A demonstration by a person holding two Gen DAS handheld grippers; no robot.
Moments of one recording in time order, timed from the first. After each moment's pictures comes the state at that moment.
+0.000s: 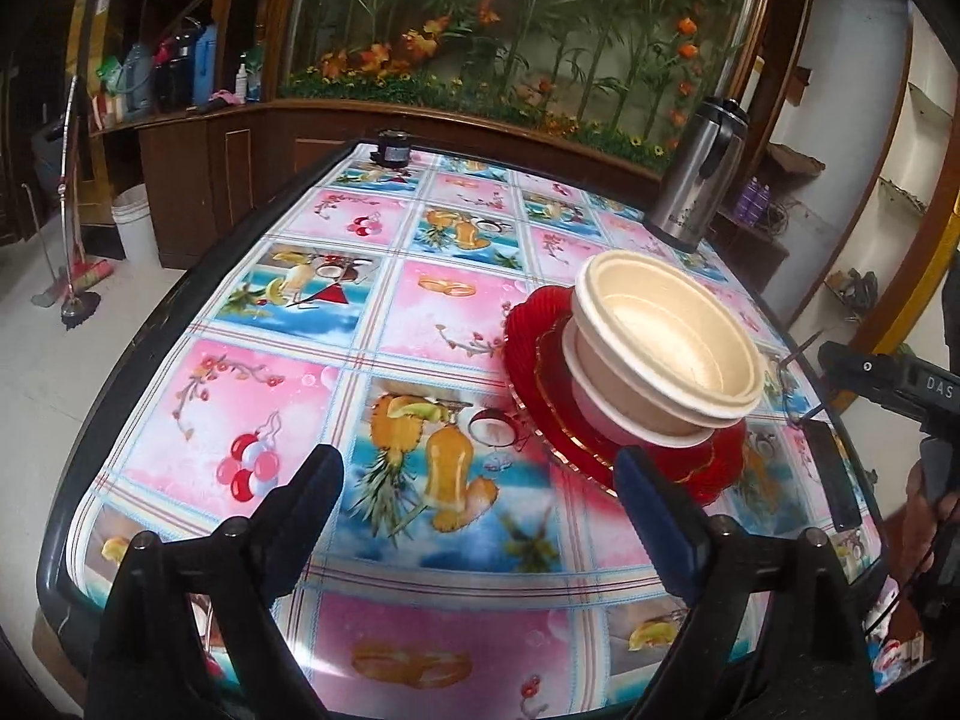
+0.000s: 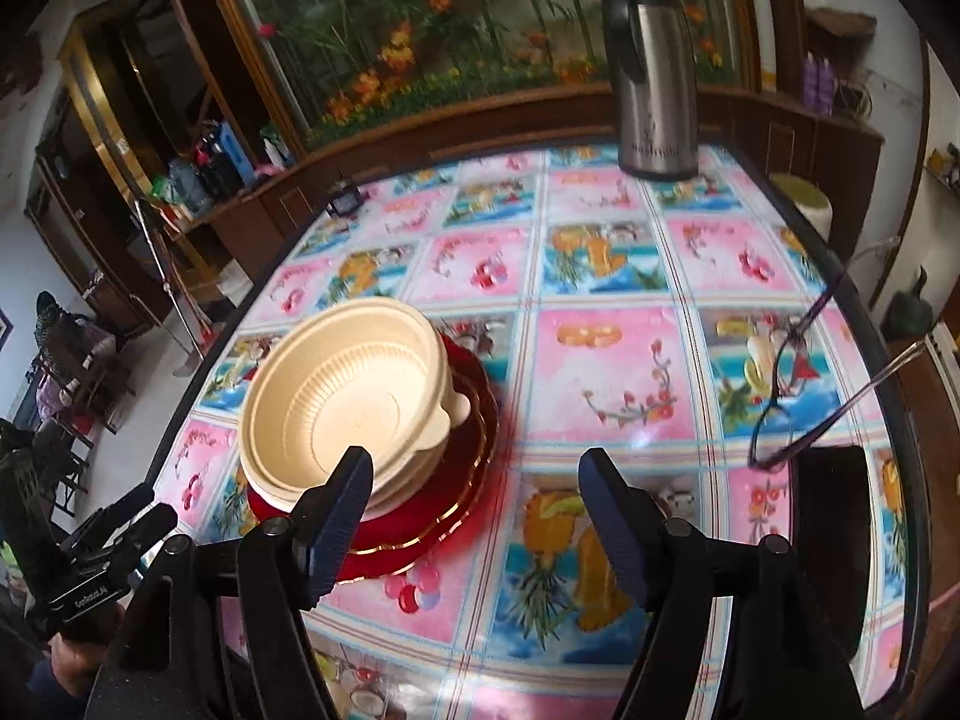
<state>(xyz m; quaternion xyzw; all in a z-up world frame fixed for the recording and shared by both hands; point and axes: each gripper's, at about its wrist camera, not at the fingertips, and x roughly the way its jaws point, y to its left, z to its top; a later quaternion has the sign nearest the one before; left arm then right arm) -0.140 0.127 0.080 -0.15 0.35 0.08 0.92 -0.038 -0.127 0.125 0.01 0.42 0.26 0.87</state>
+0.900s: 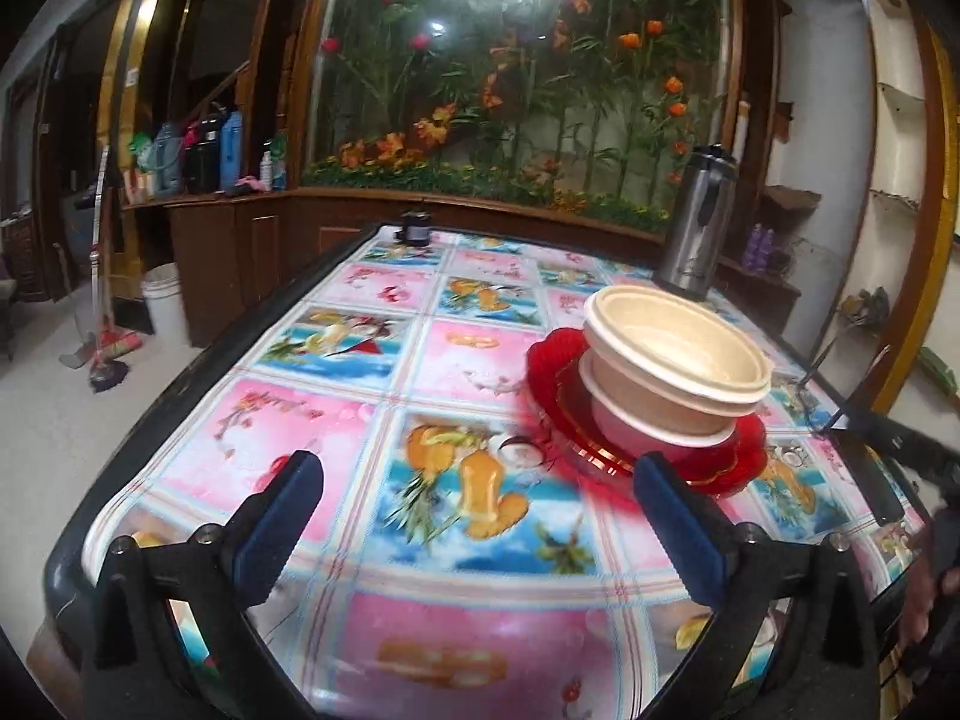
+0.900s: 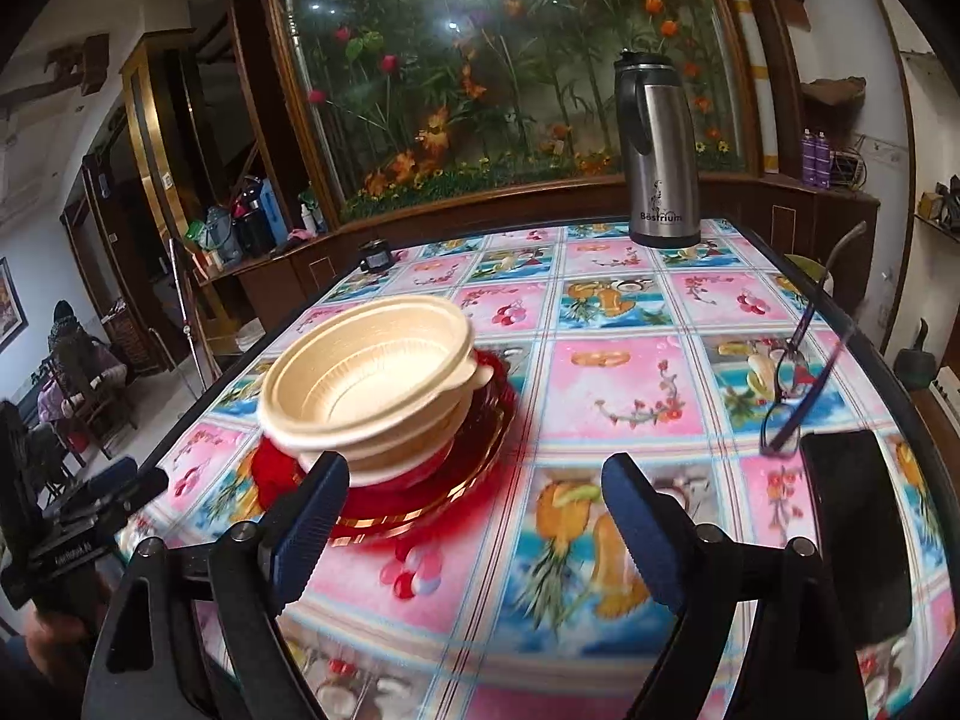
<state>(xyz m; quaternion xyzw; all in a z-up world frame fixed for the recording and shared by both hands) -0.184 0.111 0.067 -0.10 0.25 0.13 0.95 -0.117 -0.143 0.086 0.02 0.29 0.28 0.91</state>
